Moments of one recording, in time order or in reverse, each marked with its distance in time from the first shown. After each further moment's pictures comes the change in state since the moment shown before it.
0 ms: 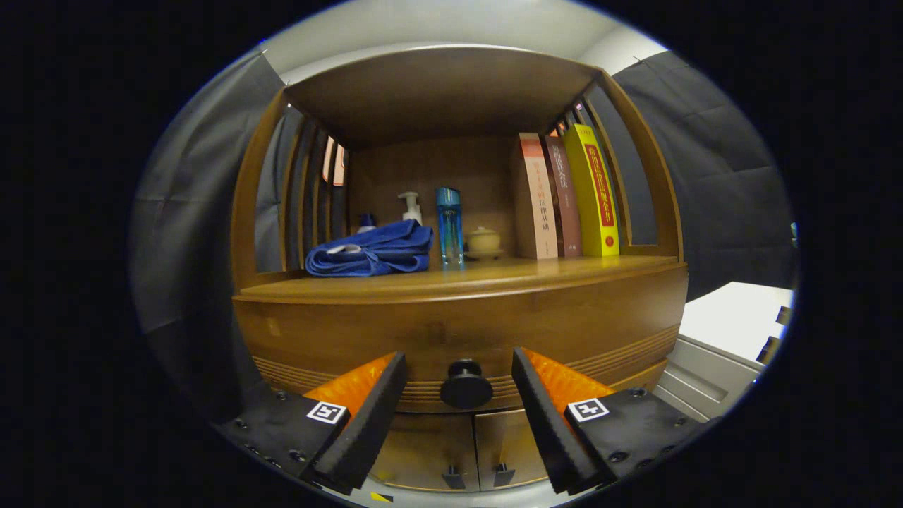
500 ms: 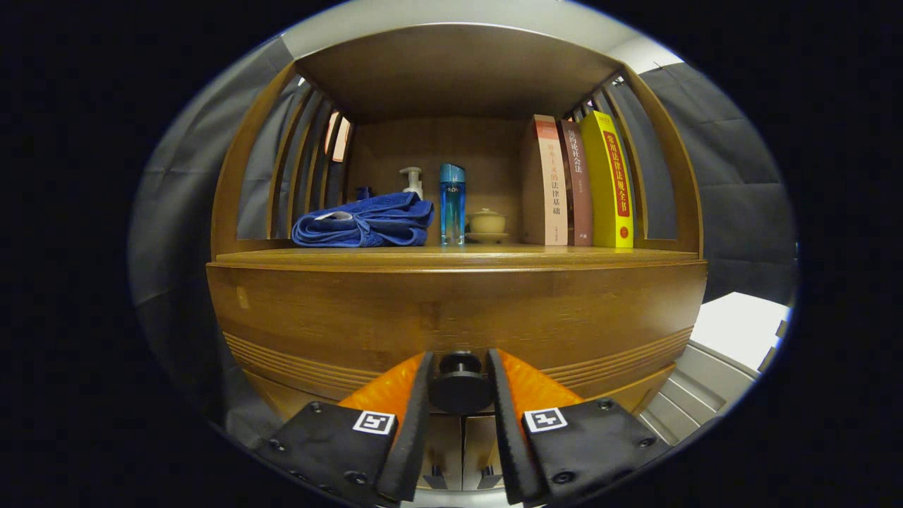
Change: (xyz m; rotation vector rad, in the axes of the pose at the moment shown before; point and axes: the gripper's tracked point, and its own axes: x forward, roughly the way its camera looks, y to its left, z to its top) arm 0.025 0.005 -0.022 -0.056 0.045 0.013
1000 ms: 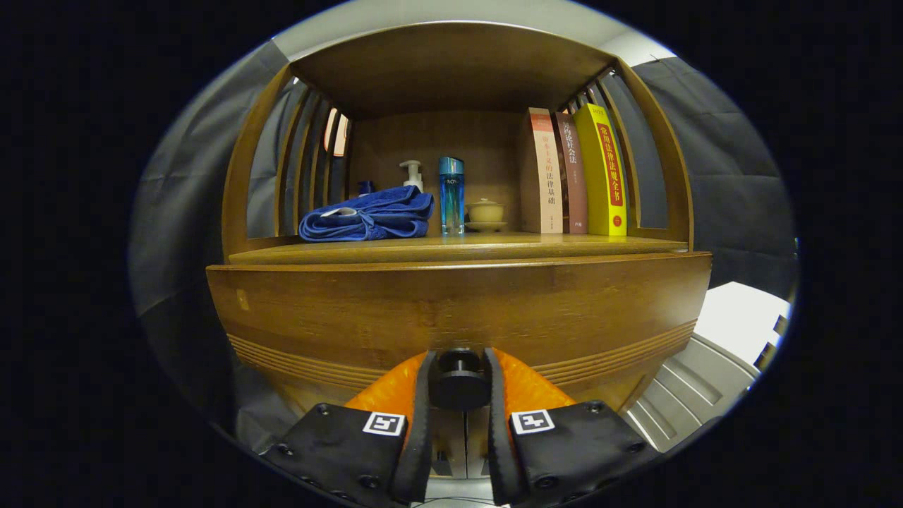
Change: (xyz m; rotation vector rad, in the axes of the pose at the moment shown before) arm -0.029 -0.001 0.004 0.015 0.028 0.011
